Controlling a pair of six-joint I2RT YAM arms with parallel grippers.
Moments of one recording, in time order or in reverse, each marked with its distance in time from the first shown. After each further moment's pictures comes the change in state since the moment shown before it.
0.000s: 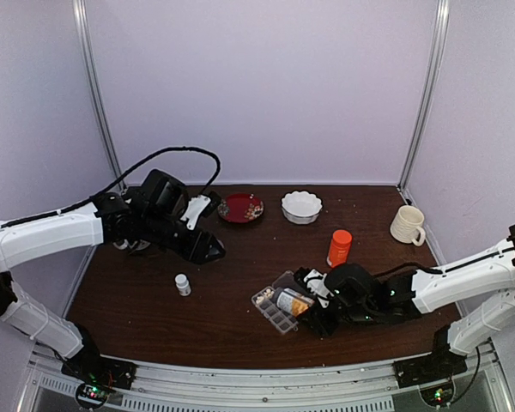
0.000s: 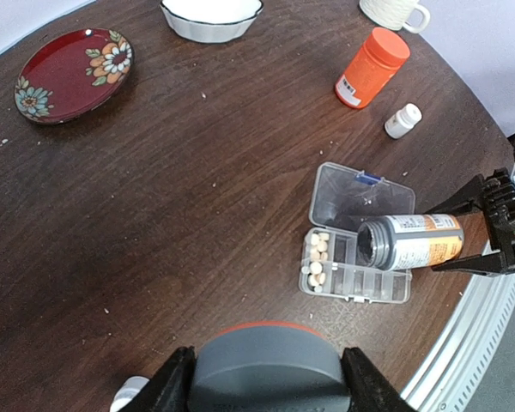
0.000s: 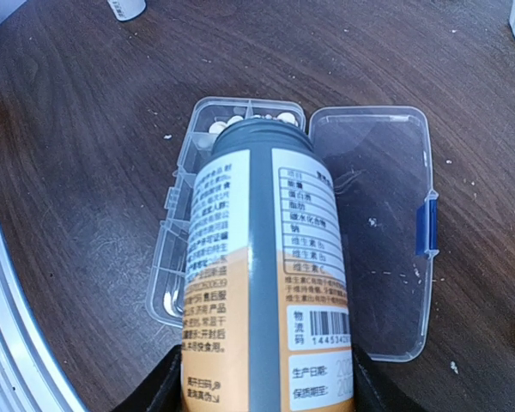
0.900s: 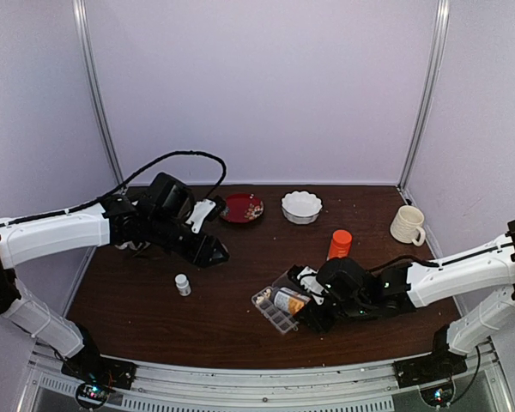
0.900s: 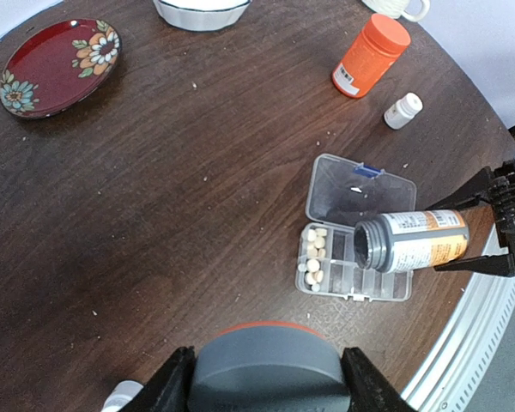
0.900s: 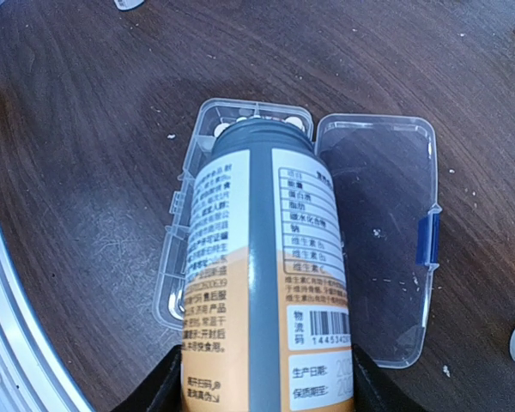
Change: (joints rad) left arm -0.011 0.040 0.000 0.015 0.011 0.000; right arm 0.000 0.037 0.103 -0.122 -0.005 -0.023
